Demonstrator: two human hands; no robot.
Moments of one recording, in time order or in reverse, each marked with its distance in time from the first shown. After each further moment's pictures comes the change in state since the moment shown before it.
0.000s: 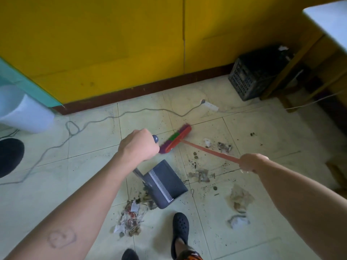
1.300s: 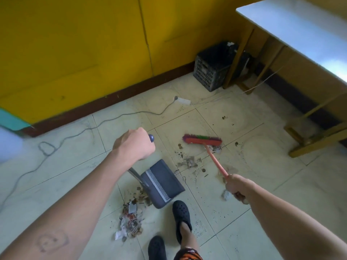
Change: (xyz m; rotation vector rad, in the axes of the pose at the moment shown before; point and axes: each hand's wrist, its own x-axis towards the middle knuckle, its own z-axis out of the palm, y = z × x) left_hand -0.095 -0.040 0.035 0.126 0.062 0.261; right_hand -0.127 0.007 0.213 0.594 -0.127 0.217
